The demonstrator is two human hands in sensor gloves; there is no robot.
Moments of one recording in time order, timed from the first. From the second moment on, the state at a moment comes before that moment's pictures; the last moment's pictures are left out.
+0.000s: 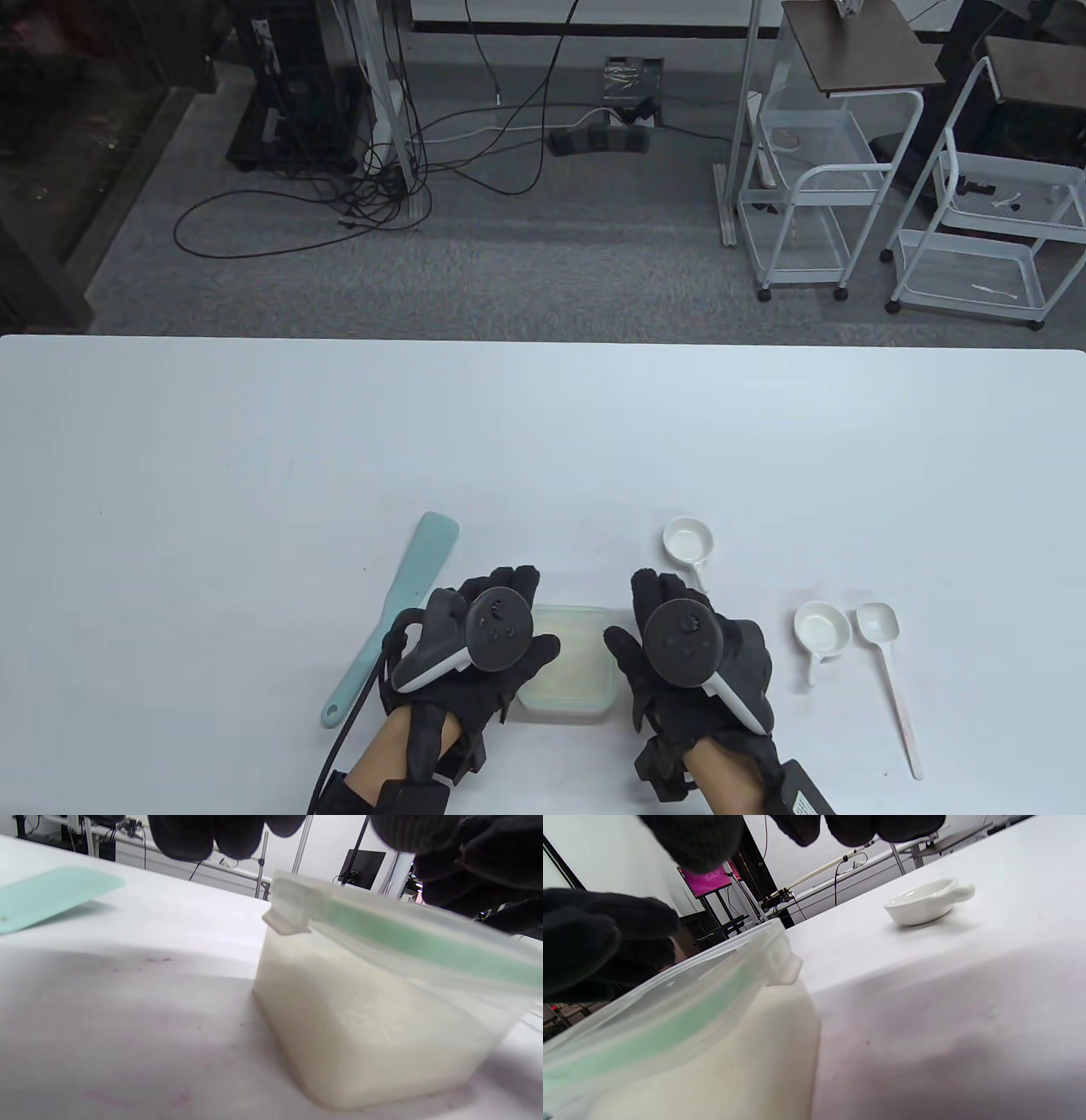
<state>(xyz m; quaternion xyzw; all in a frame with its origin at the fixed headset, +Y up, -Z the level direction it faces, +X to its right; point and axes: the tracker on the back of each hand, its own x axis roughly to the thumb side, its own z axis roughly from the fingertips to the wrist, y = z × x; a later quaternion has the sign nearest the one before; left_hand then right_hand) -0.098 -0.707 -0.263 -0.09 -0.20 0.11 0.97 0.115 -0.700 -0.240 0.05 0.02 0.98 0.21</state>
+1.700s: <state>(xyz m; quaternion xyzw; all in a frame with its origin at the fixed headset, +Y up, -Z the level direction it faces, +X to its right) -0.069 -0.706 -0.262 -0.13 -0.30 0.07 0.94 0.124 -0.679 -0.236 0.07 -0.02 0.98 0.20</state>
